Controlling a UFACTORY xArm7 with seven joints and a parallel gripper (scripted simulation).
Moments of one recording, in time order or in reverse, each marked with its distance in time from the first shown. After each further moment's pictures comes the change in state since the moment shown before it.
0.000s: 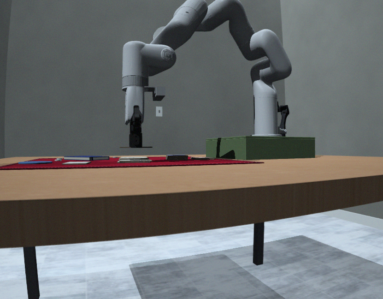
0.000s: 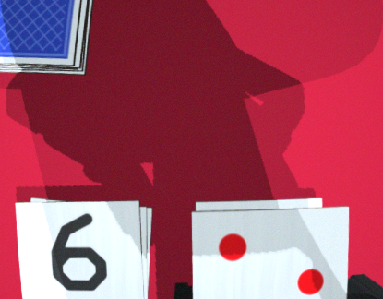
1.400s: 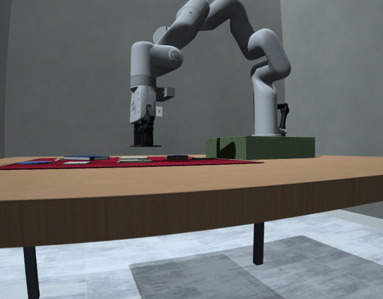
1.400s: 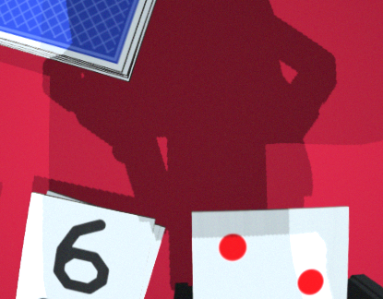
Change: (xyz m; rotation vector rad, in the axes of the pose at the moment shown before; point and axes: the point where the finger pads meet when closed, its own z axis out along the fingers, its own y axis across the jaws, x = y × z) arm 0.022 -0.002 -0.003 -0.022 -0.010 -0.232
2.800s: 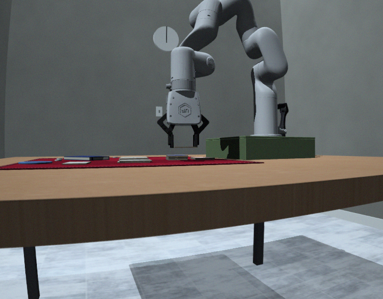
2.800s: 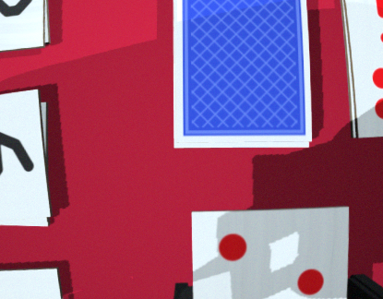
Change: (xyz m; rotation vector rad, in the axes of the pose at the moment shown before) arm 0.121 0.017 0.003 0.011 0.022 -1.264
